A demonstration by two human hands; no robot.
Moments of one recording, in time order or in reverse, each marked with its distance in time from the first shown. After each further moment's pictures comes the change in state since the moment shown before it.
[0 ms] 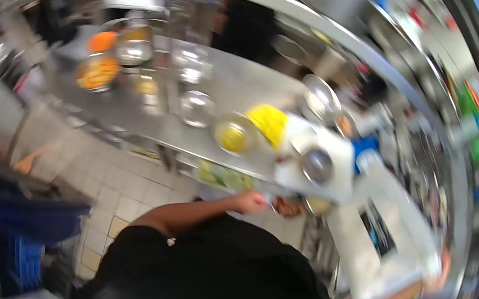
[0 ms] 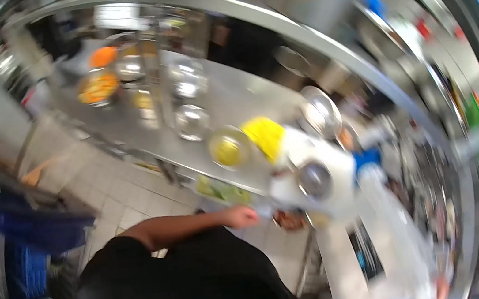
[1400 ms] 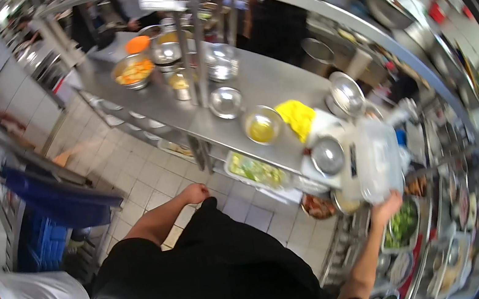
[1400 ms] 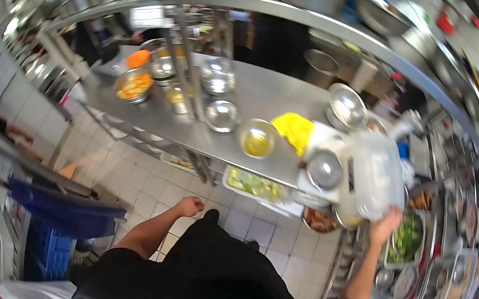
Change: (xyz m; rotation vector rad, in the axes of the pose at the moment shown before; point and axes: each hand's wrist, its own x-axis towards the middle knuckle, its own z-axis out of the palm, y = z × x) left_hand -0.251 -0.078 -0.043 0.418 0.461 -0.671; right_hand -0.191 0.096 0.238 -0.351 -0.342 0.066
